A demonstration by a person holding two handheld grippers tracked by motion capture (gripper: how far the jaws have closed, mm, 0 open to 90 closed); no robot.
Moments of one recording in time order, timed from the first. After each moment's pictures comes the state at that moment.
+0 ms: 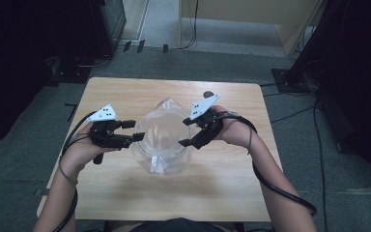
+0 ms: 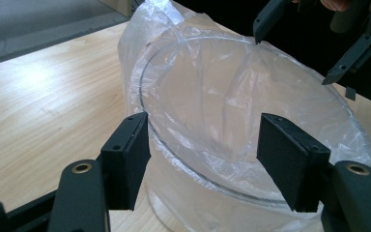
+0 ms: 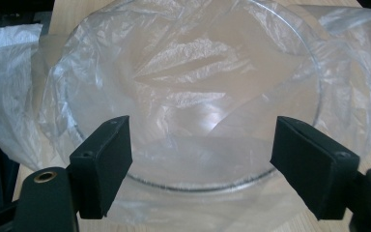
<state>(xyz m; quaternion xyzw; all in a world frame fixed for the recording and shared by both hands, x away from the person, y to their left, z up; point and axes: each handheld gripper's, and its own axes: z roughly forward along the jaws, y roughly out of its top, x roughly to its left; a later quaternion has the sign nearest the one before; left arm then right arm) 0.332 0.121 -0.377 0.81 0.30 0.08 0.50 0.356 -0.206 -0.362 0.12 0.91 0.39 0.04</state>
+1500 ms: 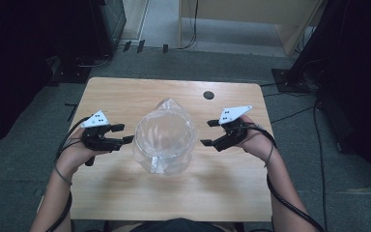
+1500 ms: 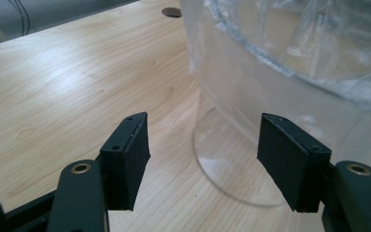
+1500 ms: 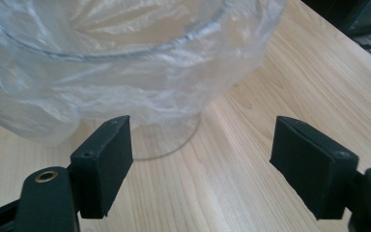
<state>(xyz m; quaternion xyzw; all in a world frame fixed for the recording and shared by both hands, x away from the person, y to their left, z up) 0.344 0.156 -0.420 0.82 0.31 0.11 0.47 0.350 -0.281 -0.401 0.20 0.87 0.44 0.09</state>
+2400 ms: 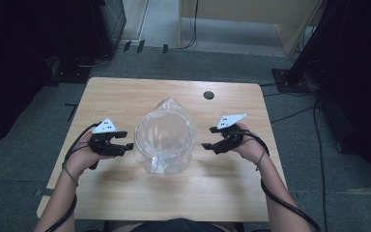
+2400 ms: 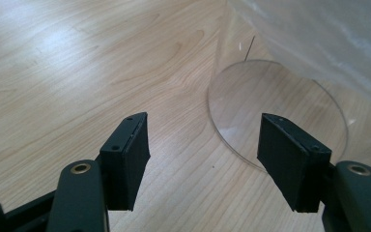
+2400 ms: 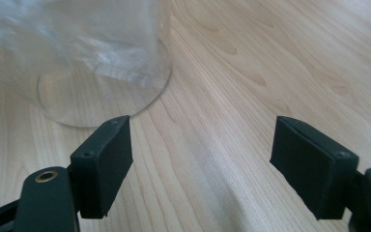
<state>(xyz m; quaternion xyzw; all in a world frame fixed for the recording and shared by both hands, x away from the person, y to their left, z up) 0.353 0.149 -0.463 0.84 0.31 0.10 0.43 0.368 -0.289 -0.467 0.25 0.87 0.41 0.08</state>
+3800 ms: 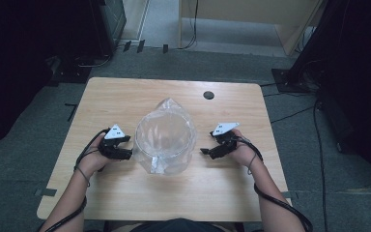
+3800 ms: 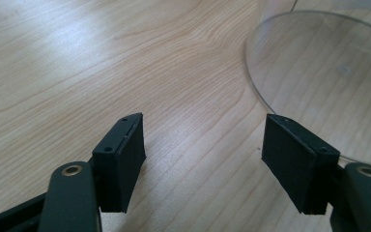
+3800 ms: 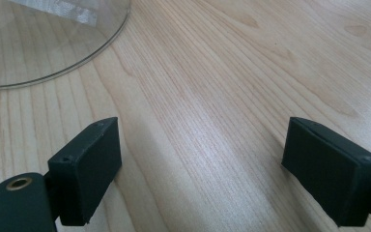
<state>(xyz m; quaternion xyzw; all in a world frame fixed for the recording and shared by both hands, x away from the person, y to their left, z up) 0.366 0.141 -0.516 0.85 0.32 0.12 0.40 0.379 -0.287 -0.525 0.27 0.87 0.39 0.11</state>
